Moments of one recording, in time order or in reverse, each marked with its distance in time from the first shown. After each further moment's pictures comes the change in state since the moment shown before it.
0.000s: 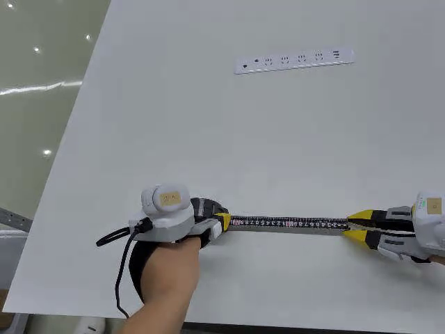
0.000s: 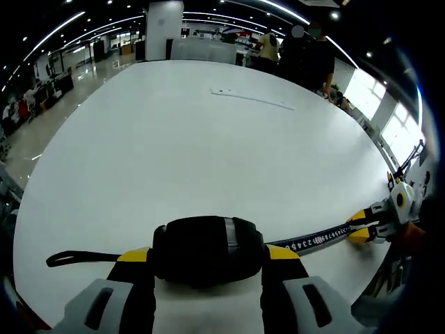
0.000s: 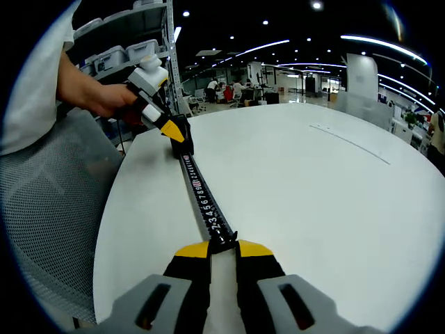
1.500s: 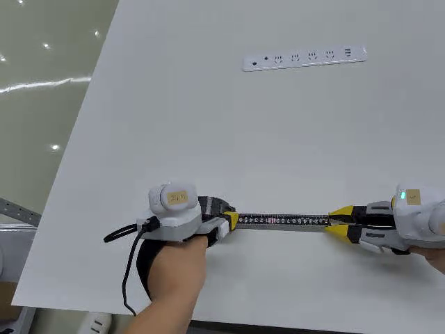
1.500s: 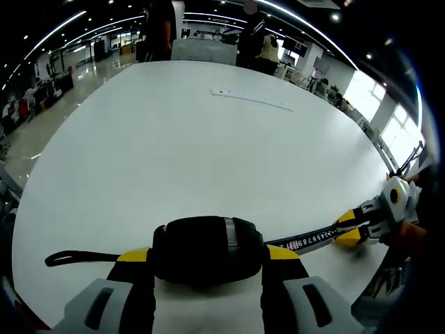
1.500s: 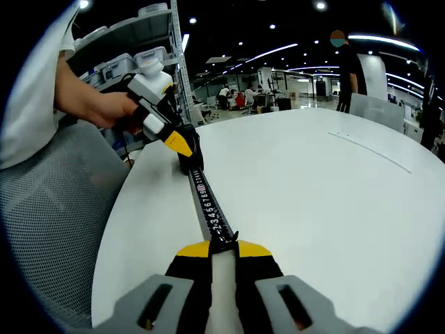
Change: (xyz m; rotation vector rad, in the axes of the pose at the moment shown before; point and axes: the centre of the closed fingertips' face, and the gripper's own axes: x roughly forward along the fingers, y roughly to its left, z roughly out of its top) left arm -0.001 0.000 0.002 -0.007 -0.005 -0.006; right arm 0.038 0.012 0.029 0.003 -0.051 0.094
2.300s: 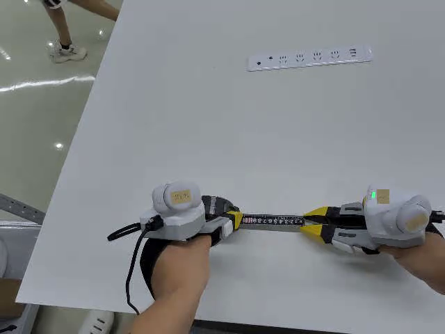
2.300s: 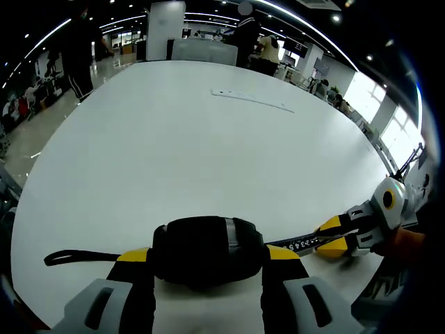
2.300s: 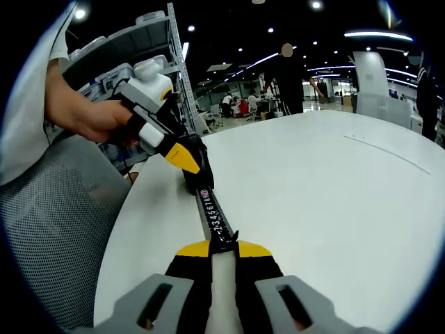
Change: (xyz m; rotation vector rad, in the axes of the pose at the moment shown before) left arm 0.000 -0.001 -0.001 -0.007 -0.002 -0.004; right arm 0.050 0.016 0.019 0.042 -0.058 0.048
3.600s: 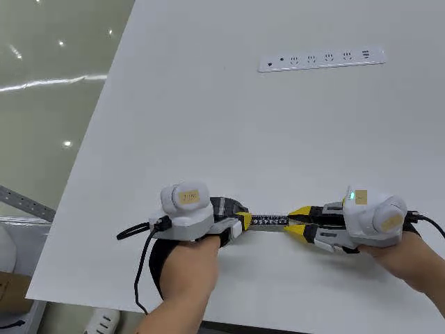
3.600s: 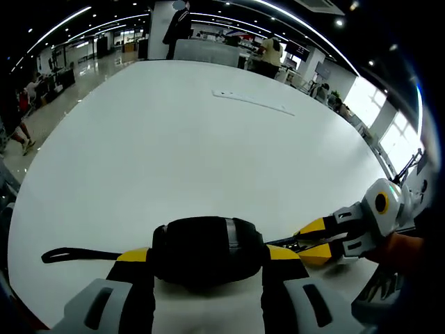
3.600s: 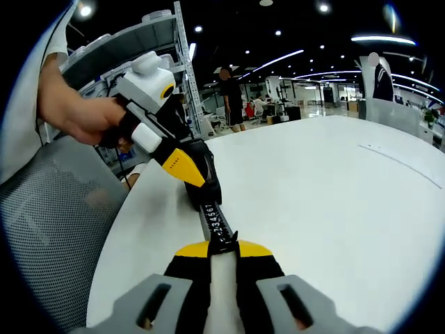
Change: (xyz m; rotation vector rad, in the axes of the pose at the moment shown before) left arm 0.000 -0.001 0.001 -0.023 -0.002 -0.015; right arm 0.030 0.007 0.013 -0.038 -0.016 0.020
